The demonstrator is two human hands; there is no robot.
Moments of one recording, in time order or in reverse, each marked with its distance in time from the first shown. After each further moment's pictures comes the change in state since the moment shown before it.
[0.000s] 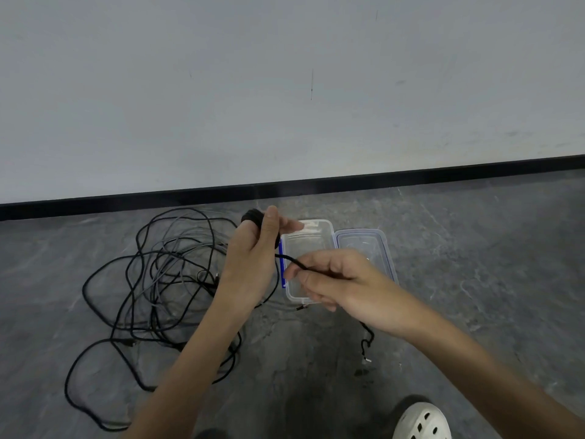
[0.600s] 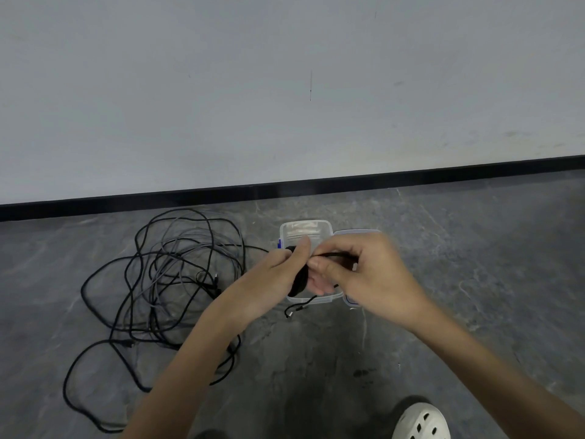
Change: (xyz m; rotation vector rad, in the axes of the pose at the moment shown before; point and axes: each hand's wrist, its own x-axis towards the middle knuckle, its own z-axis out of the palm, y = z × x) left_hand -0.010 0.009 0.001 0.159 -0.535 -0.322; right_hand 0.002 0.007 -0.016 -0.349 0.365 -0.226
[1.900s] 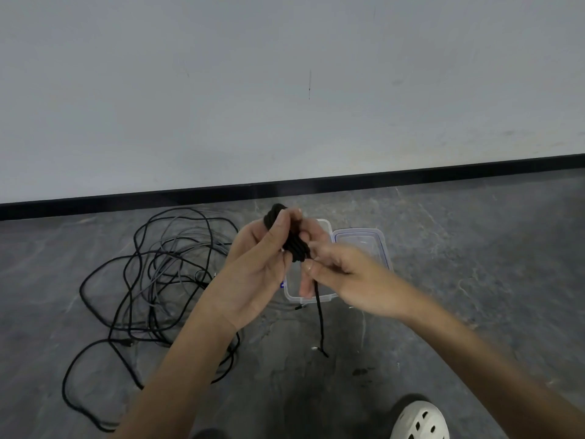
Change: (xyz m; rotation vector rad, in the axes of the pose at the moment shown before) left_hand -0.005 0.003 -0.007 -0.835 -0.094 0.492; right_hand 0.007 0.006 0.005 0.140 -0.334 0.168
